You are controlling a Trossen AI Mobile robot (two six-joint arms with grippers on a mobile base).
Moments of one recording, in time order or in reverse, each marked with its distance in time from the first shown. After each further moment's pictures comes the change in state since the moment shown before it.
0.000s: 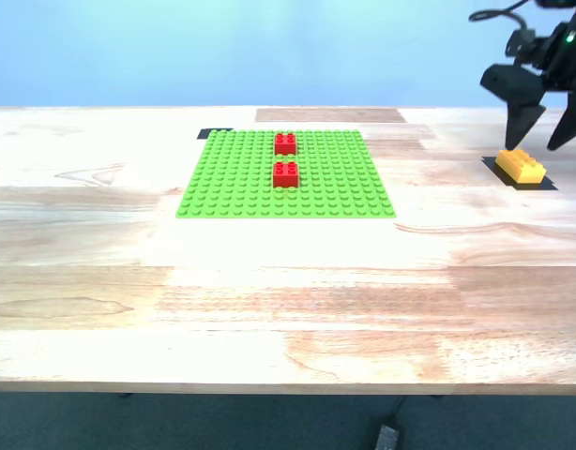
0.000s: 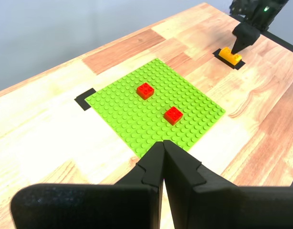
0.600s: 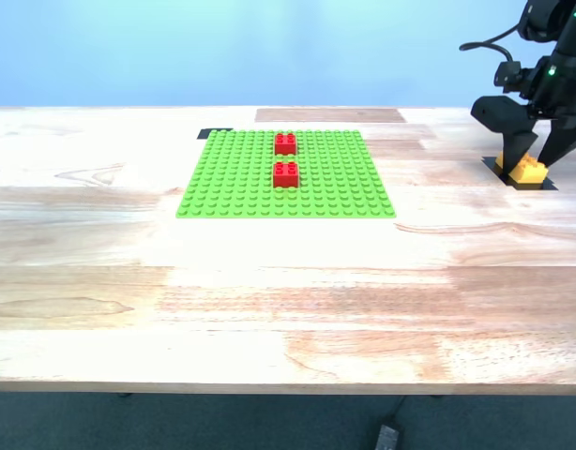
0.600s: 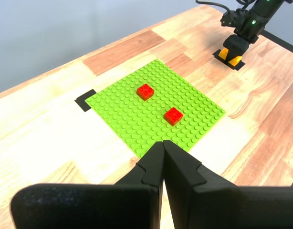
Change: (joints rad) arm 0 0.000 -0.003 -0.001 0.005 0.000 0.000; arm 1 0.000 0.080 -0.029 0.103 0.045 0.000
